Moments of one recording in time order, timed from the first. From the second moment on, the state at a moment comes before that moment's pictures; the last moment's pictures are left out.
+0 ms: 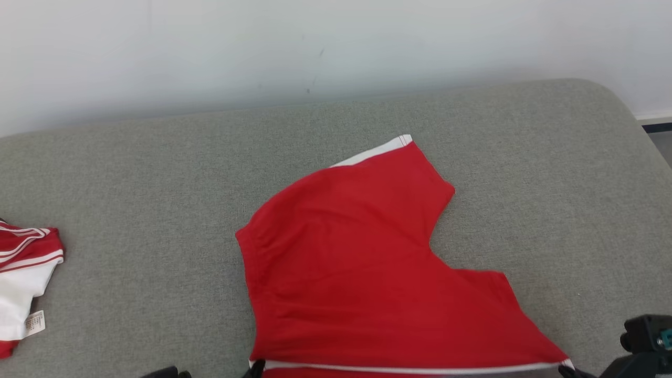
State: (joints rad) left arm -0.04 0.30 -0.50 0.22 -1.14 -0.03 -0.03; right arm 0.18 -0.21 -0.16 -0.22 0.46 0.13 0.89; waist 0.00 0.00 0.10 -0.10
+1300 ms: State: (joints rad) left arm -0.33 0.21 -0.44 0.14 -1.11 0.04 -0.06; right arm -0.46 -0.38 0.08 0.05 0.27 0.13 0.63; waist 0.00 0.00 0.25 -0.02
